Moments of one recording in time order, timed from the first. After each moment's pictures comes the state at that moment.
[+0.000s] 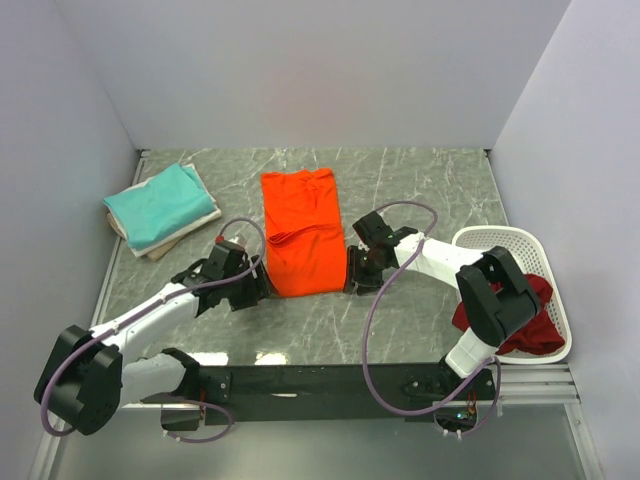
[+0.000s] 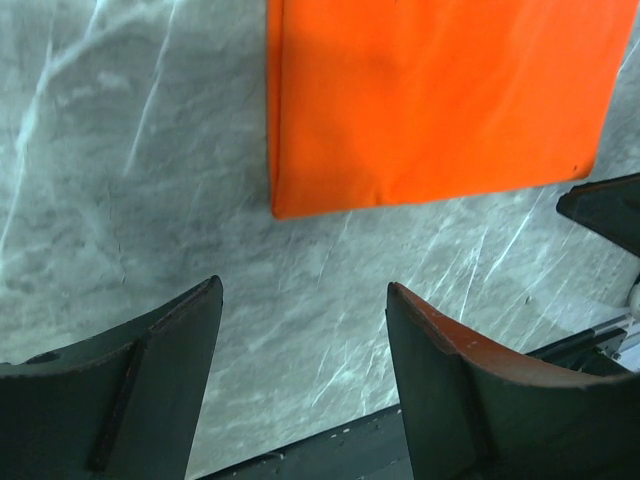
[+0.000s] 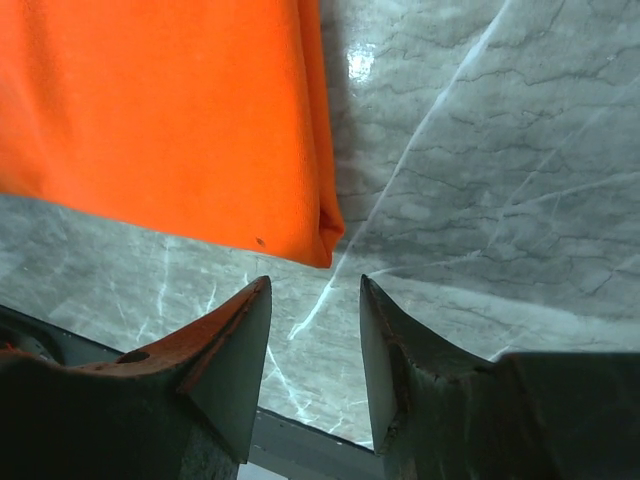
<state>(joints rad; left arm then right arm) -0.50 1.13 0.55 -0.35 0.13 -0.83 0.57 1.63 0.95 -0.53 -0.20 0.65</state>
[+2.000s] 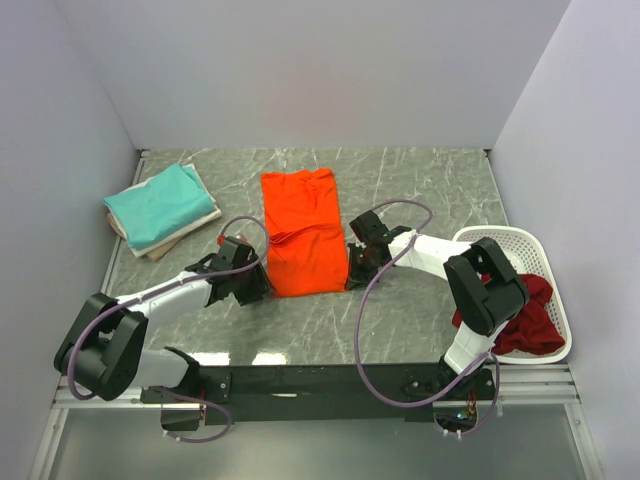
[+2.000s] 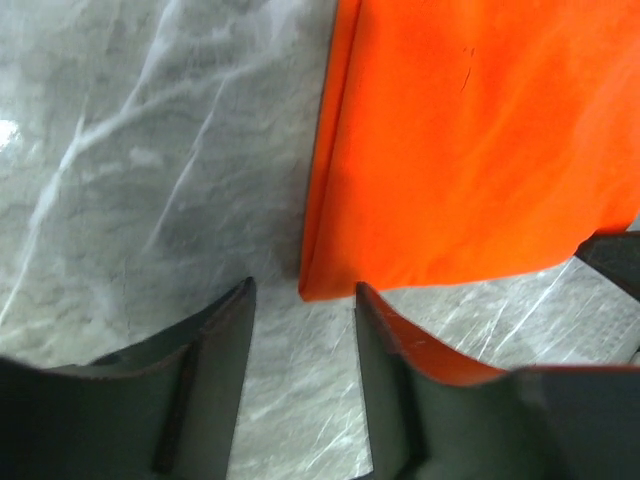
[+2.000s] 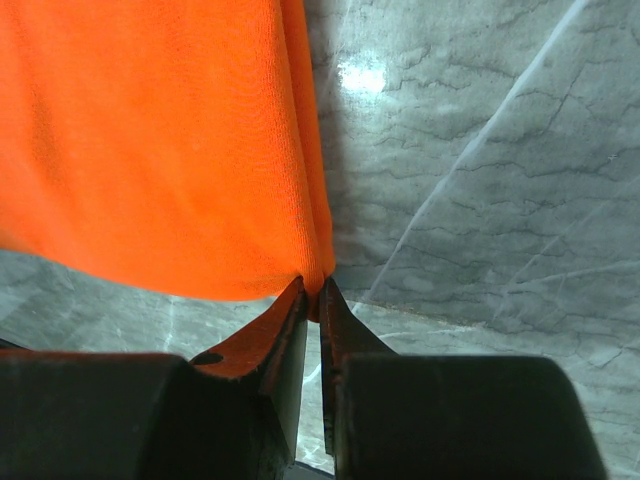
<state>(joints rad) -0.48 1.31 0.56 -0.24 0.08 -0.89 0.57 1.72 0.97 -0.45 -0.18 0.67</state>
